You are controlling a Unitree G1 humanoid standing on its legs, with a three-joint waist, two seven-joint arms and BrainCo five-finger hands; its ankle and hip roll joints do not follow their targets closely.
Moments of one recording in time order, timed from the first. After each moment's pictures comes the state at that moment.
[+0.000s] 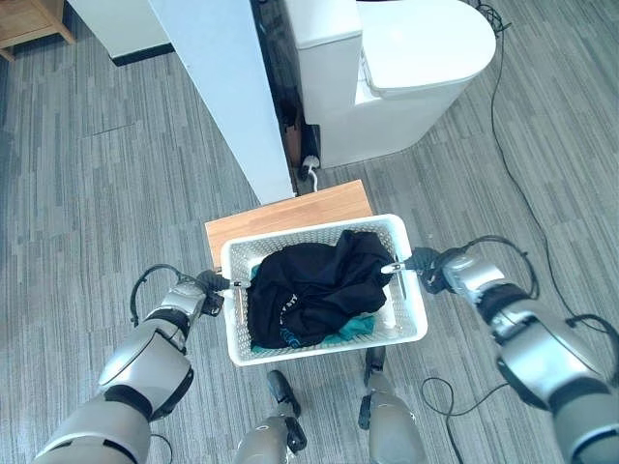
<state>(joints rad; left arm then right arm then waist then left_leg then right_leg) -0.88 0.39 -0.67 1.41 -0.54 0.11 -0.10 -0.98 -0.43 0.69 1.25 0.41 0.32 0.29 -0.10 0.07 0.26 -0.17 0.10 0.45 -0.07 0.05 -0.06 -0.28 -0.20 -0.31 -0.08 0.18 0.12</state>
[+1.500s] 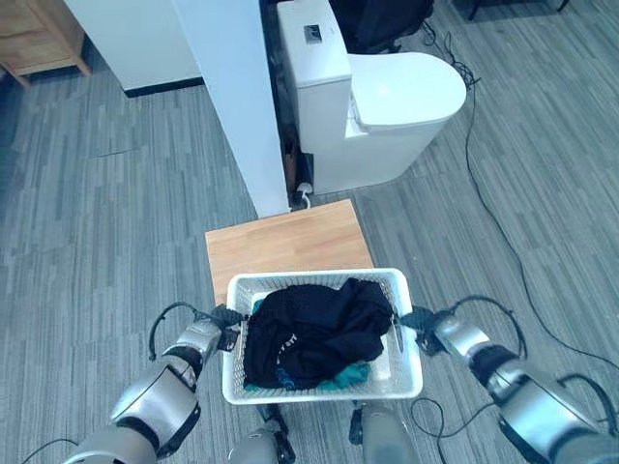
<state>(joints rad) -0.60 0.34 -0.68 1.25 -0.53 0.08 0.01 -0.47 -0.53 0.68 0.81 0.31 0.31 0.17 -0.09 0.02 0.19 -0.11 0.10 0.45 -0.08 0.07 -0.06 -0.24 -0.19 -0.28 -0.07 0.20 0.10</state>
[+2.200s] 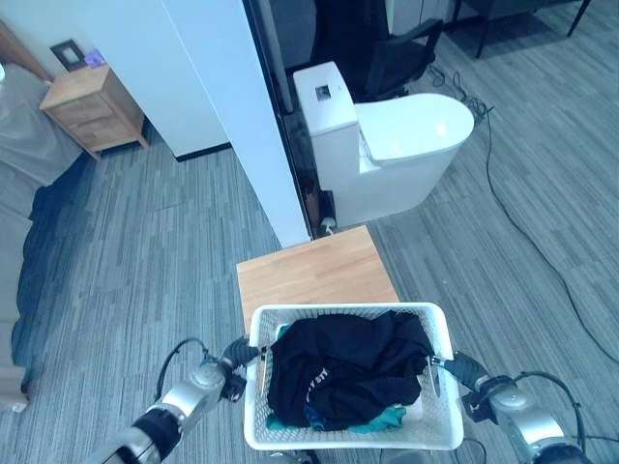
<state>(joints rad) -0.21 0.55 -0.72 0.56 -0.58 0.12 0.03 0.04 -0.60 0.24 0.46 0.24 0.18 0.19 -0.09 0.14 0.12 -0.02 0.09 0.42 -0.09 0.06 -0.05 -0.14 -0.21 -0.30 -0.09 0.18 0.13</state>
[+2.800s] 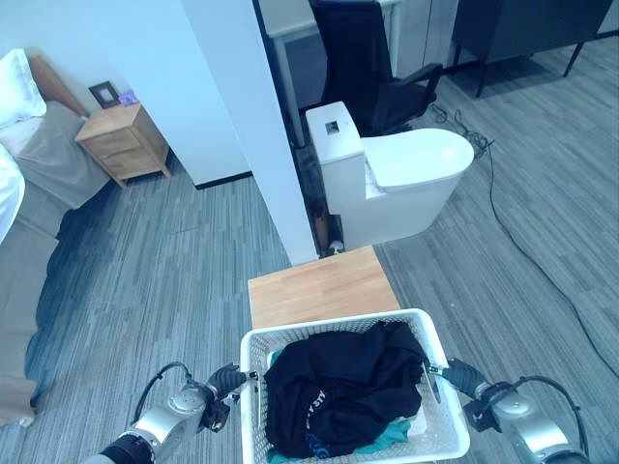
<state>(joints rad) -0.10 0.66 -0.76 0.45 -0.67 0.16 -0.02 0.07 -0.65 0.30 0.45 0.24 0.16 0.25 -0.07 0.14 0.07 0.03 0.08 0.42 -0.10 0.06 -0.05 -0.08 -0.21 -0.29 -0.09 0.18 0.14</state>
